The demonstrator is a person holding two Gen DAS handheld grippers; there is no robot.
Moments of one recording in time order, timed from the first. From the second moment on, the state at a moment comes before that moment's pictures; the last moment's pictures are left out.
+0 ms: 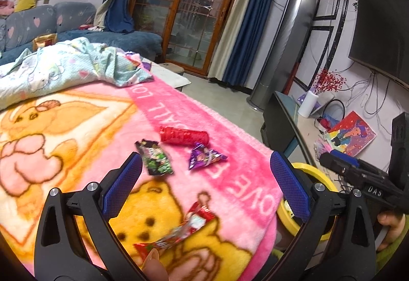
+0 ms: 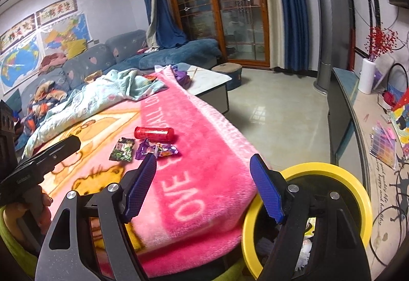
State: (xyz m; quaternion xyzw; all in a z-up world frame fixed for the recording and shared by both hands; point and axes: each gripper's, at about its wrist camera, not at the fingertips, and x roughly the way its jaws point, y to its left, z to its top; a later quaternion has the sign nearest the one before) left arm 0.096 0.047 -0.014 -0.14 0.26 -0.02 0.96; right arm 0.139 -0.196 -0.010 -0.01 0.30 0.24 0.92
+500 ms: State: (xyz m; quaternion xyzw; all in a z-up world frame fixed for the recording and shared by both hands) left arm 0.093 0.081 -0.055 -0.14 0.34 -0.04 0.93; right arm 0.175 -0.121 -0.031 -0.06 0.31 0.30 0.90
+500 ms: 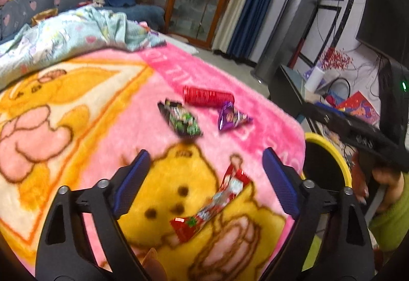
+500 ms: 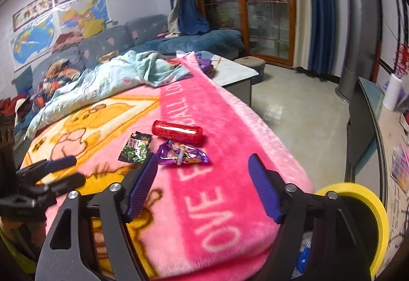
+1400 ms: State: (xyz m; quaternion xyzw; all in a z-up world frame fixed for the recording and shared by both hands) left arm 0.100 0.059 -0.105 -0.11 0.44 -0.11 0.88; right arm 0.243 -0.027 -0.094 -0.11 0.40 0.34 0.84
